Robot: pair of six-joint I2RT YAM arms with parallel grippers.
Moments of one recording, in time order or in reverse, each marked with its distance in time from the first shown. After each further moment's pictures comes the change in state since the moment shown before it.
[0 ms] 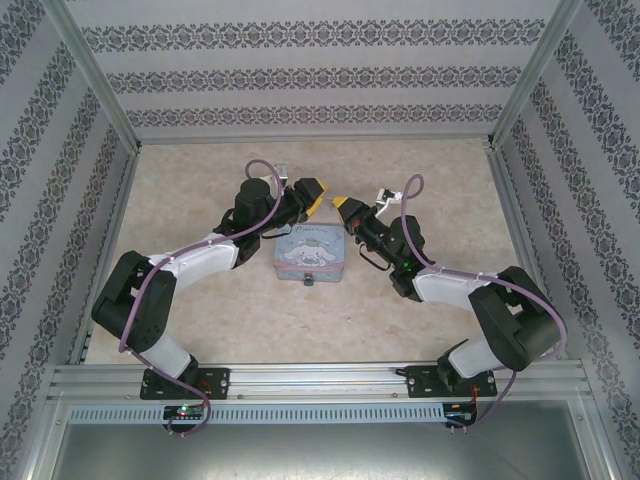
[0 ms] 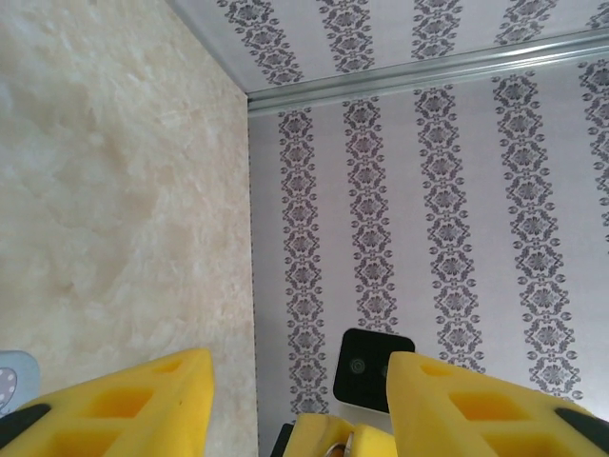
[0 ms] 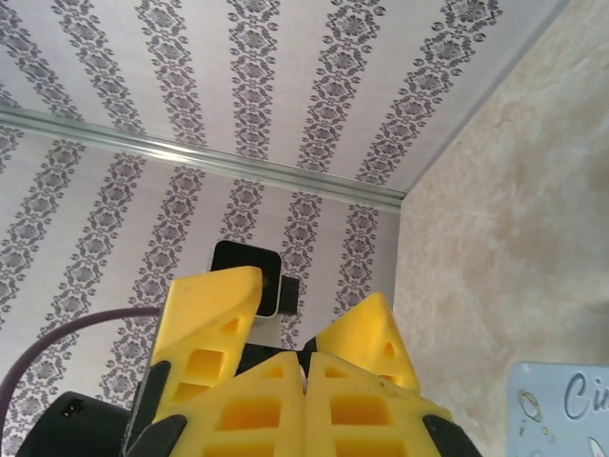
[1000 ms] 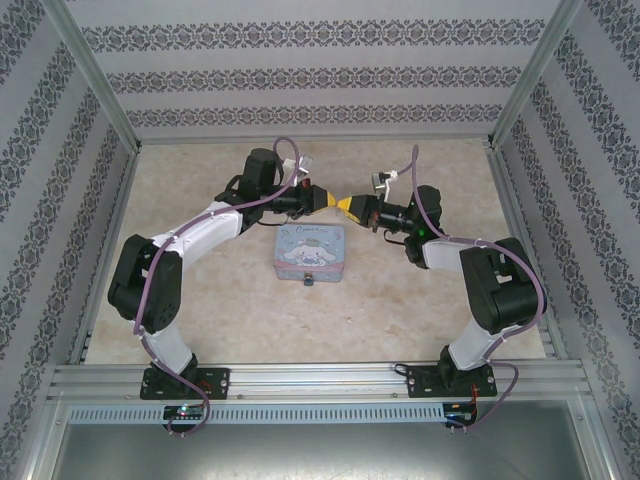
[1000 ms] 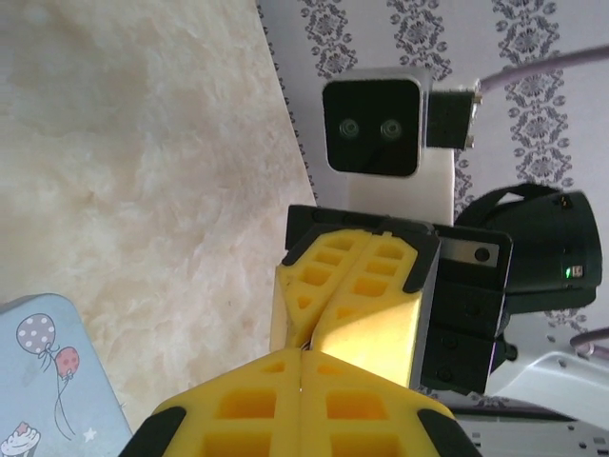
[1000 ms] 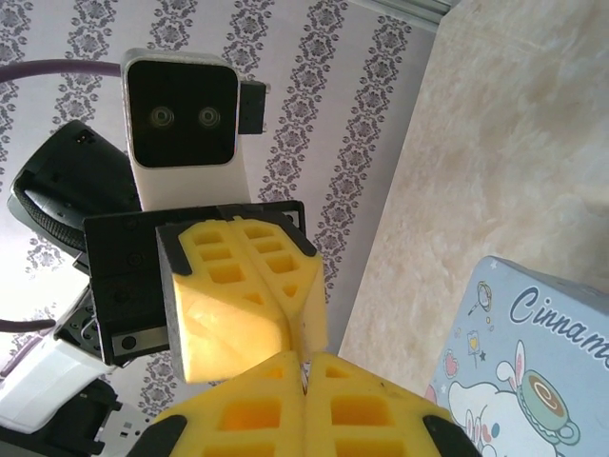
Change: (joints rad) left arm 0.074 0.135 0.335 -0.532 0.444 0.496; right arm -0.295 0.206 0.160 -0.011 -0.821 -0.099
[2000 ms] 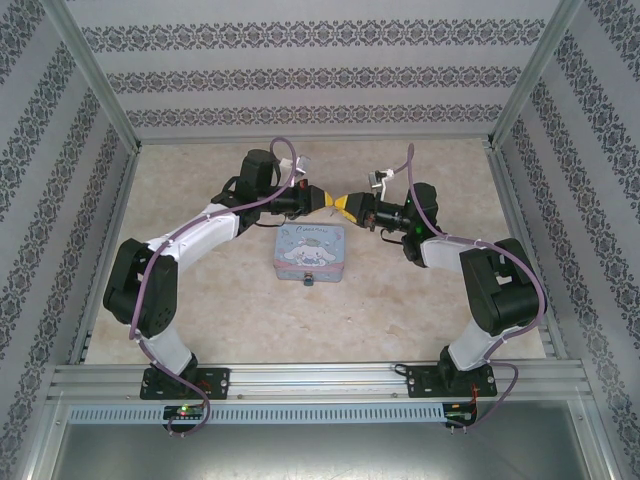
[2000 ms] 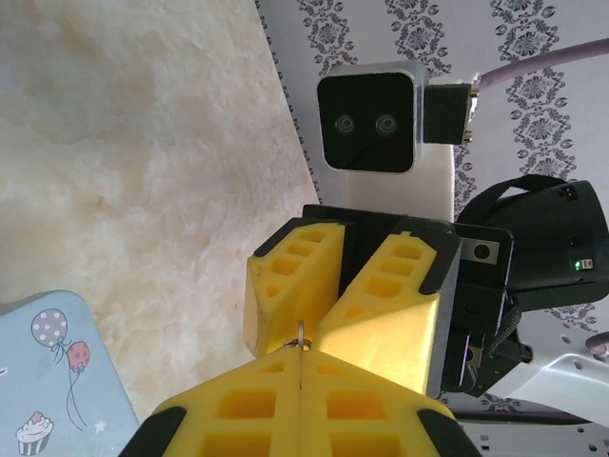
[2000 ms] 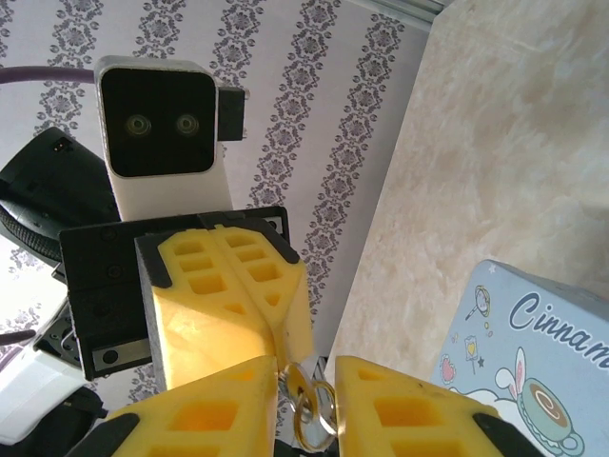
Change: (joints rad) left arm 0.001 -0.034 -0.024 -0.010 -0.004 0.035; right arm 0.017 -0.009 0.032 -0.073 0.023 -0.042
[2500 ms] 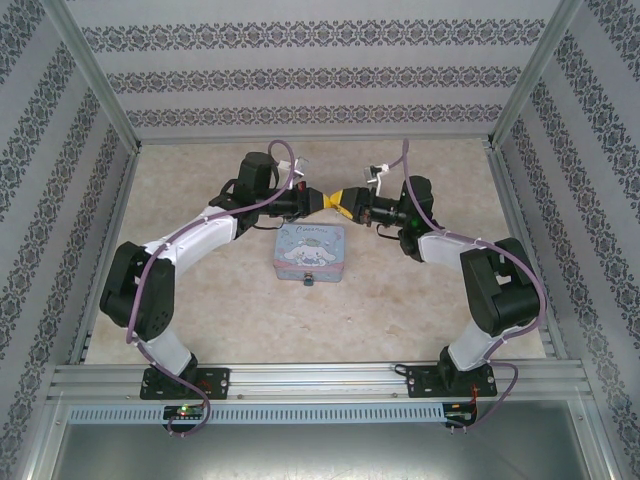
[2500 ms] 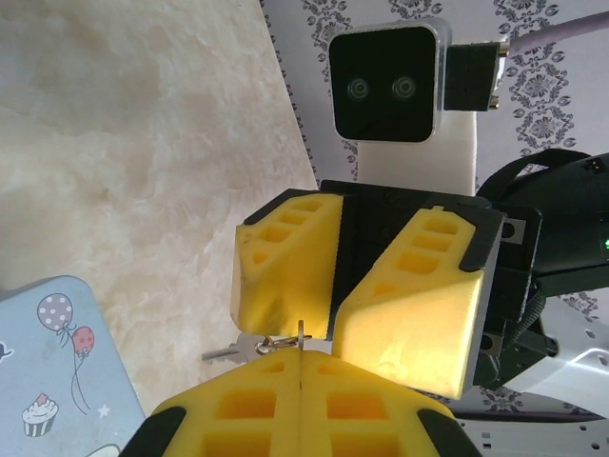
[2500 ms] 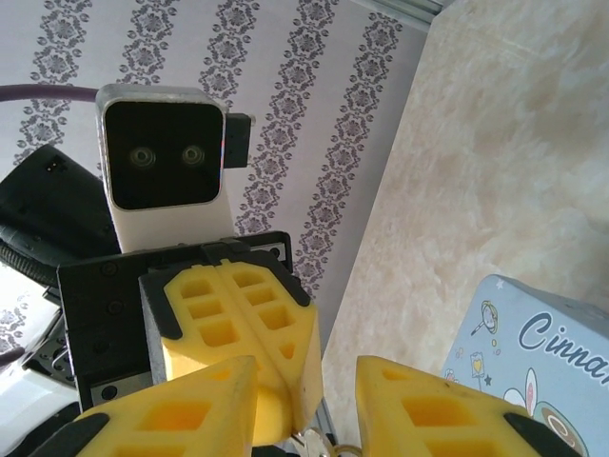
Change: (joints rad) left arm -0.001 -0.024 -0.028 0.000 -0.008 0.000; right arm 0.026 0.000 0.063 -0.096 0.017 -0.047
